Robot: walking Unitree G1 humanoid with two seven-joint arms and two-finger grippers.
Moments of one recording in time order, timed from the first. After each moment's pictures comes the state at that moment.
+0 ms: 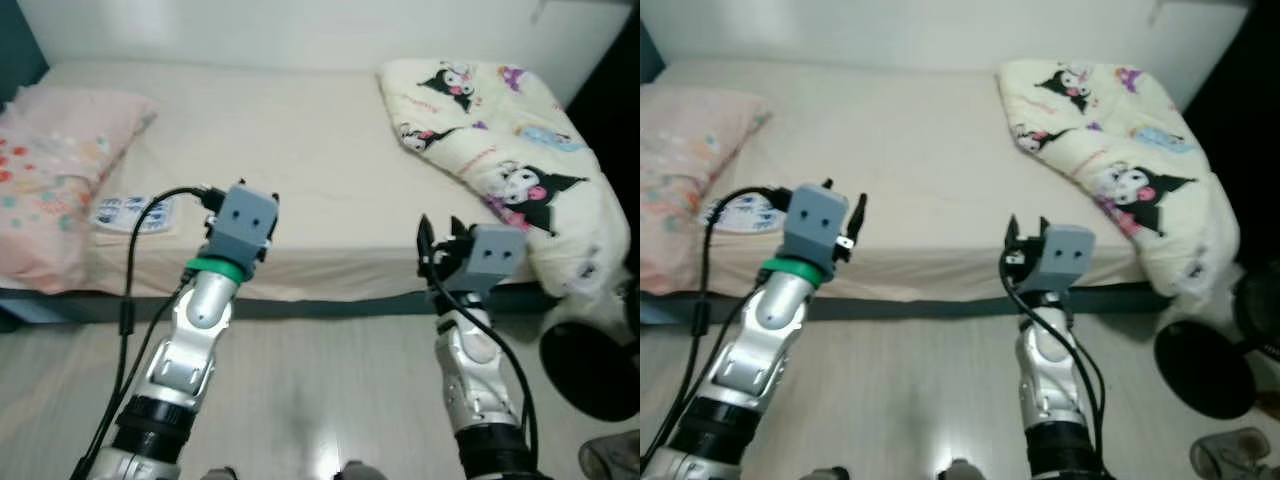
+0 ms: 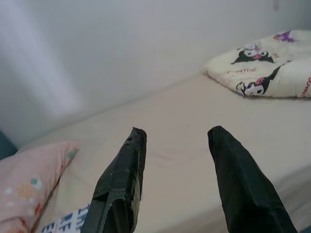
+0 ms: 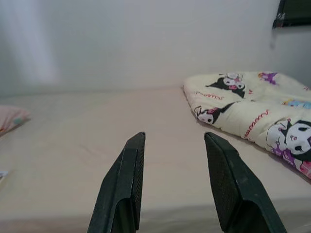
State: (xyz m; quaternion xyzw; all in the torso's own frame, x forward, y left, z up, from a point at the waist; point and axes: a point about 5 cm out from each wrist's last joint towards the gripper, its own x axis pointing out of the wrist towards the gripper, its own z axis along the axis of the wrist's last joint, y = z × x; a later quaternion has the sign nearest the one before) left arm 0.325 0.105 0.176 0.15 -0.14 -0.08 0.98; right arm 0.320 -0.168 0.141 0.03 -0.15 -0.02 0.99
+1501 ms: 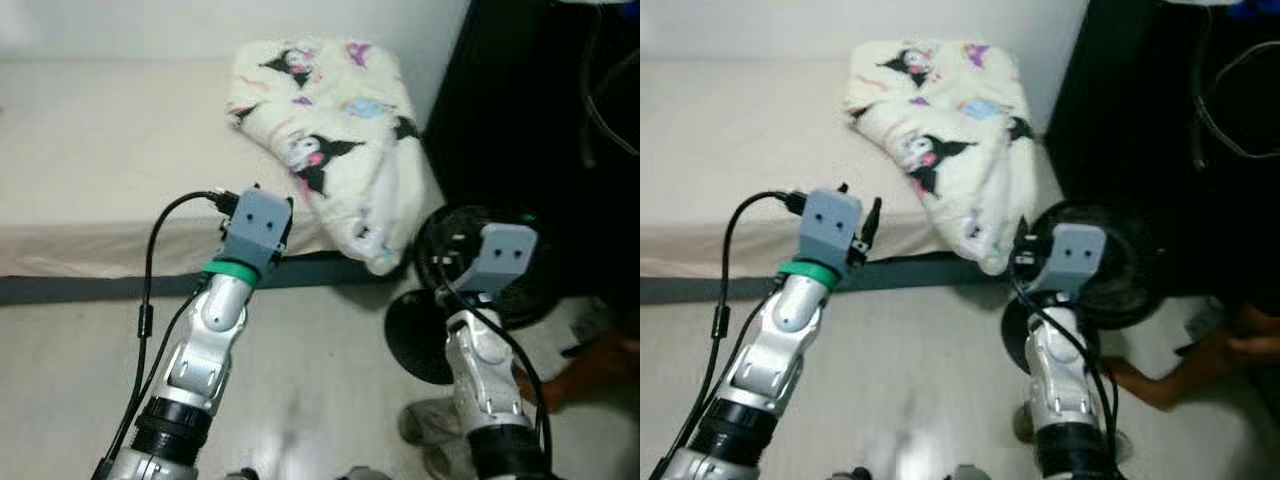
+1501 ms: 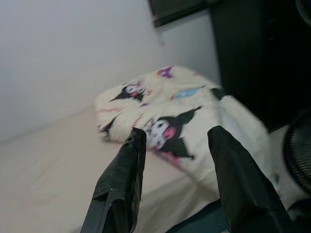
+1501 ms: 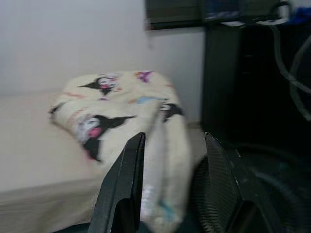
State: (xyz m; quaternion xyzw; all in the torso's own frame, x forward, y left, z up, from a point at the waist) left arm 0.327 0.096 0.181 0.15 -0.15 -0.09 0.97; right arm 0.319 -0.176 0.142 0.03 -0.15 -0.03 0.99
